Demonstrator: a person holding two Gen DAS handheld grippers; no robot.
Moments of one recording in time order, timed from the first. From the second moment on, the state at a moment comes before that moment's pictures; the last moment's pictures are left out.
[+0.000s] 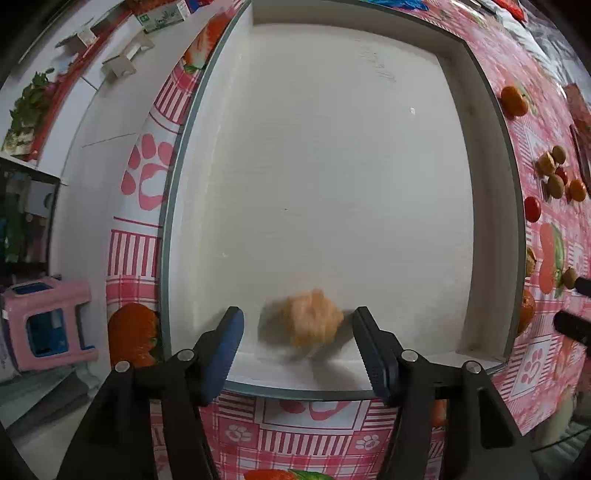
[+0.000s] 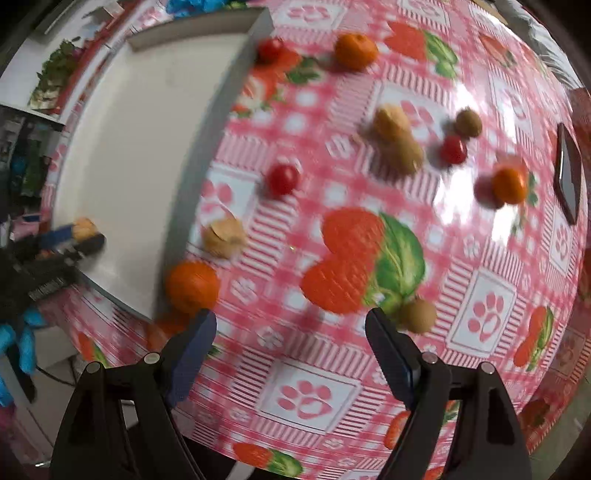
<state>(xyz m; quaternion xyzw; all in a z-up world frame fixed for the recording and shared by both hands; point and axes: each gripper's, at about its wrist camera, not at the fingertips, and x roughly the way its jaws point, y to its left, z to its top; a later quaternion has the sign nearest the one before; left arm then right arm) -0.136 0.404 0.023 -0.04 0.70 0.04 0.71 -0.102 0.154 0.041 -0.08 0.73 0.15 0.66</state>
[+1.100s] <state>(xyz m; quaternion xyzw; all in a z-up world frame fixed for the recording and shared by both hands) -0.155 0.416 0.061 -0.03 0.67 0.06 0.74 -0.130 0.229 0.059 -0.08 0.67 0.28 0.68</state>
